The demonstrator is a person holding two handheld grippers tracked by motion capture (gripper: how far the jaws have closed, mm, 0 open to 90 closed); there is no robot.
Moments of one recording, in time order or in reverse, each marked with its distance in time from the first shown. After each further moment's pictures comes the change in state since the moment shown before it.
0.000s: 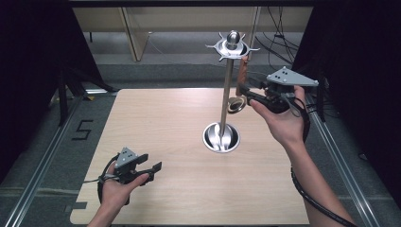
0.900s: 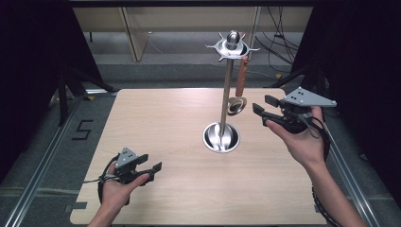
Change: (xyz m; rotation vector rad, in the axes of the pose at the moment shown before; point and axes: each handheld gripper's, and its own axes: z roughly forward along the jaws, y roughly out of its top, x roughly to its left) left arm 0.000 -0.001 0.001 0.010 0.009 0.006; right arm -0.011 -0.036 -0.041 0.073 -0.011 -0.014
